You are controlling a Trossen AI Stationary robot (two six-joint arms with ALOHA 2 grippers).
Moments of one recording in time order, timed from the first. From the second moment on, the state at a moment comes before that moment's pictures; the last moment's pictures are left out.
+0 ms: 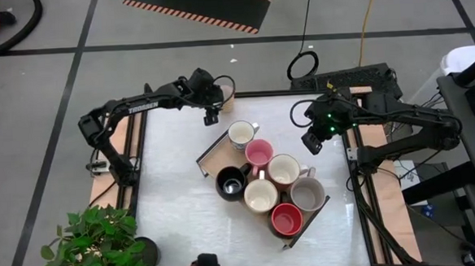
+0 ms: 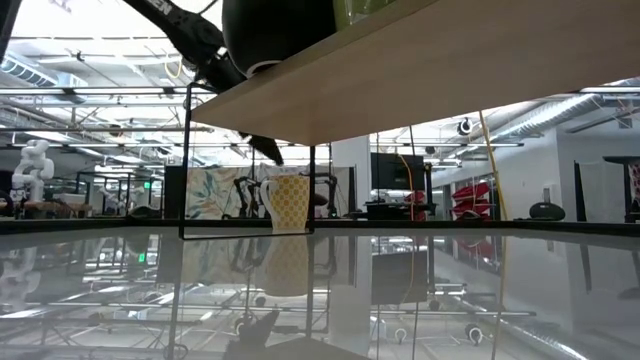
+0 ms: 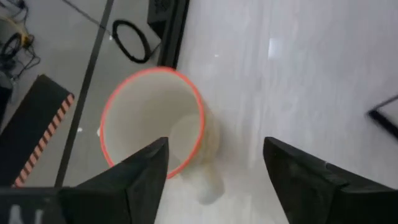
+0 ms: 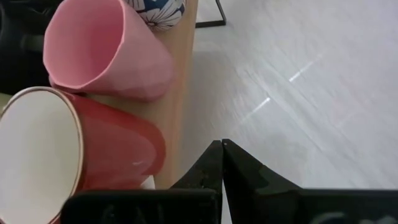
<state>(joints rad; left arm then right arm) 0.62 1.69 1.24 -0.40 0.07 0.56 -0.16 1.09 1.27 -1.15 -0.06 0.62</state>
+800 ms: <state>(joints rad) 0.61 1.80 1.24 -0.28 -0.04 0.63 -0.16 1.09 1.26 -1.14 -0.06 0.67</state>
